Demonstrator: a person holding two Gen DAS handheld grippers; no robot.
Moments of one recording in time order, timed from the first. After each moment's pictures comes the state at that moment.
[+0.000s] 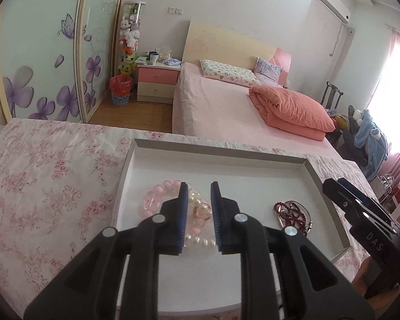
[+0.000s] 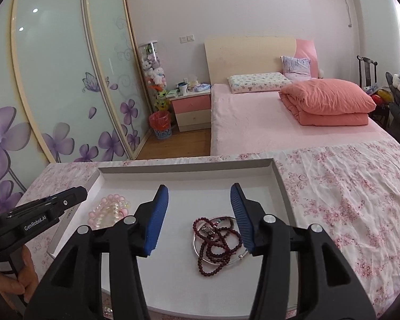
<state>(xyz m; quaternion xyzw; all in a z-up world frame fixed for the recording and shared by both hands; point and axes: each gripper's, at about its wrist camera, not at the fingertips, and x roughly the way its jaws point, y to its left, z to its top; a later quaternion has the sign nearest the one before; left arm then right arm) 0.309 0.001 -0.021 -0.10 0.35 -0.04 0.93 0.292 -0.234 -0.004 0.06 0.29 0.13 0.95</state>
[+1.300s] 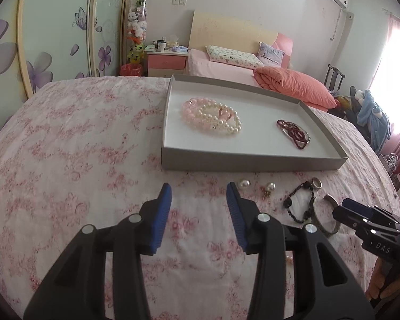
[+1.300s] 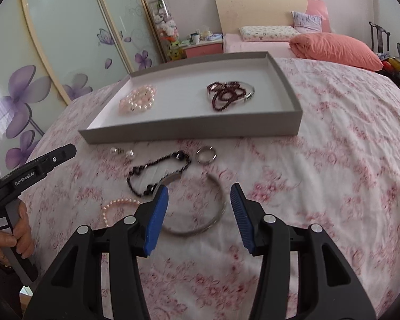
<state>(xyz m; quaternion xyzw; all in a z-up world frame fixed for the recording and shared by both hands) 0.161 0.022 -0.053 -0.08 0.38 -0.03 0.92 0.165 -0.243 -0.060 0.05 0.42 0.17 0.89</state>
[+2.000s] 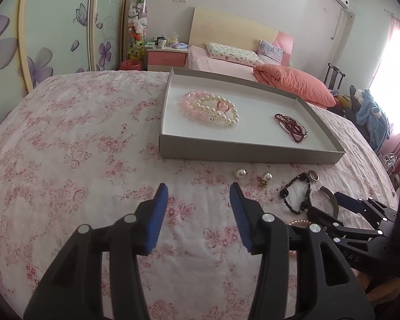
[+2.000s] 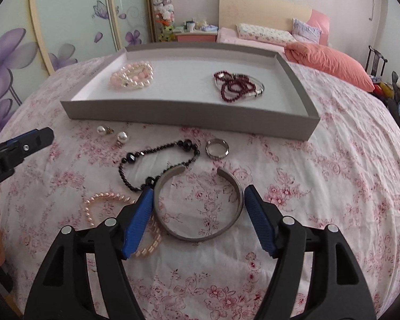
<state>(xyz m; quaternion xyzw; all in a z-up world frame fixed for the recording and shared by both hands) 0.151 0.017 -0.055 -0.08 0.39 -0.03 0.92 0.169 -0.210 -0.072 -0.04 0.43 0.12 0.89</state>
